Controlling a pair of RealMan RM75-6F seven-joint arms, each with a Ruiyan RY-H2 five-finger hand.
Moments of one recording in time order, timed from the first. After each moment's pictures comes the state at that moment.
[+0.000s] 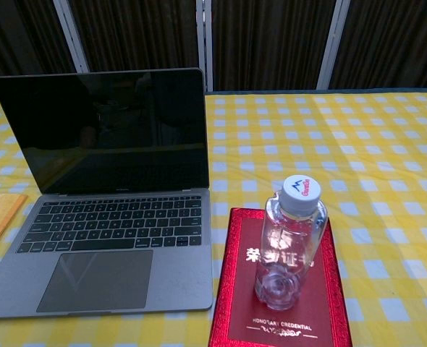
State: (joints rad) left arm -0.07 -1.14 -0.04 -1.61 1.57 1.57 0.04; right arm 0.06 -1.14 0.07 -1.59 -1.59 1.58 -0.10
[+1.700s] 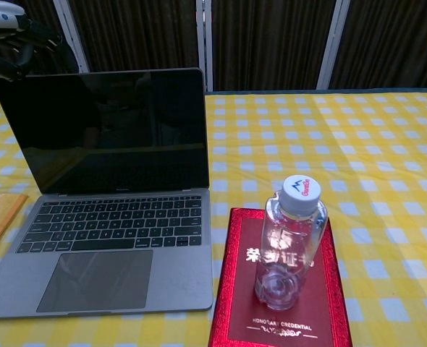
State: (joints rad) left arm -0.67 -1.04 -0.24 -1.73 1.22 0.81 -0.02; right arm 0.09 -1.15 0.09 -1.58 -1.48 1.49 -0.11
